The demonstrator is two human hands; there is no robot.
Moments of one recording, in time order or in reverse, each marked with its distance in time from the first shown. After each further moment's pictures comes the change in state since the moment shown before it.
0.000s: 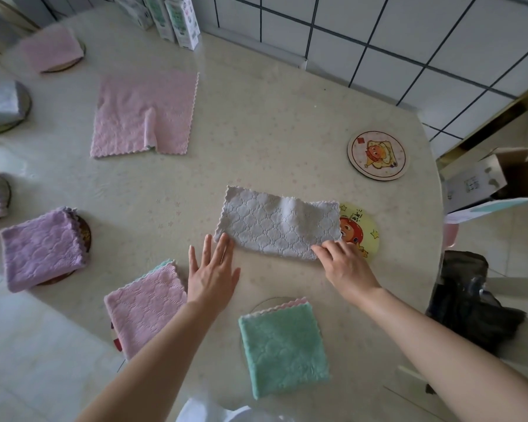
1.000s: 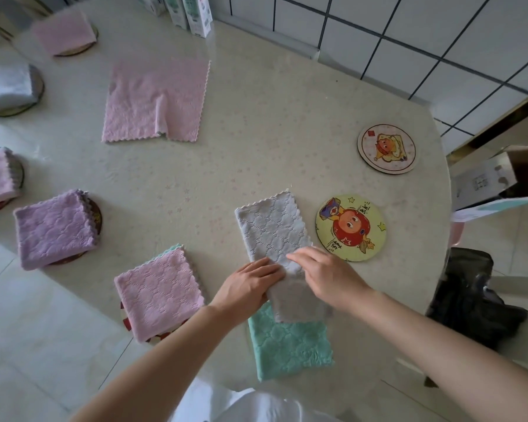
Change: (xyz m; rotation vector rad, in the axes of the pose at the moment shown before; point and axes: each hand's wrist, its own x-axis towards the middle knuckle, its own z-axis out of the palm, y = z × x) left_hand -0.028 0.027 0.014 -0.311 0.150 0.607; right_hand -0.006 -0.052 -0.036 0.468 -0.043 -0.176
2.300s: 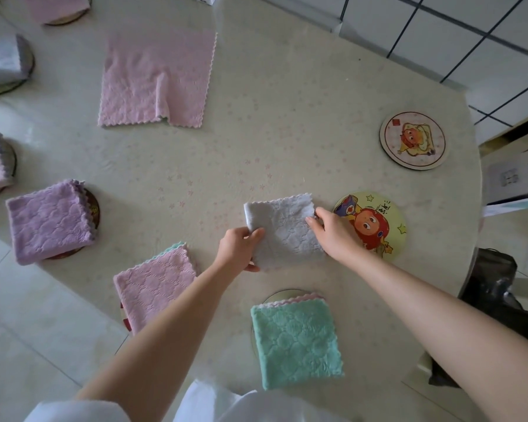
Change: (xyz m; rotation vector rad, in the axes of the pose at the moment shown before) left_hand 0.059 -0.036 -0.038 -0.926 0.073 -1.145; right_hand 0.083 0.043 0.002 0.195 -0.039 0.568
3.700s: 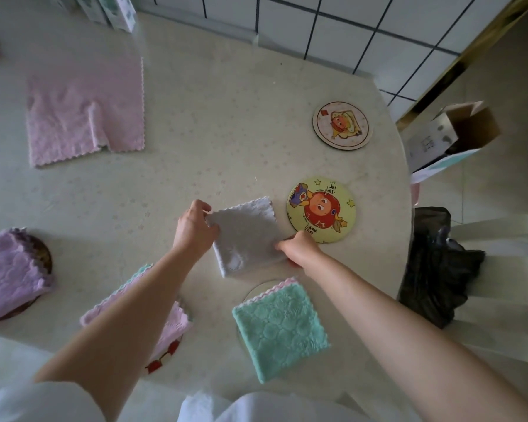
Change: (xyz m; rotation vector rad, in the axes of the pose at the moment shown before) left_hand 0.031 0.025 -0.022 0.534 0.156 0.425; right_hand -0.050 -0.016 0.022 0.611 -0.031 0.630
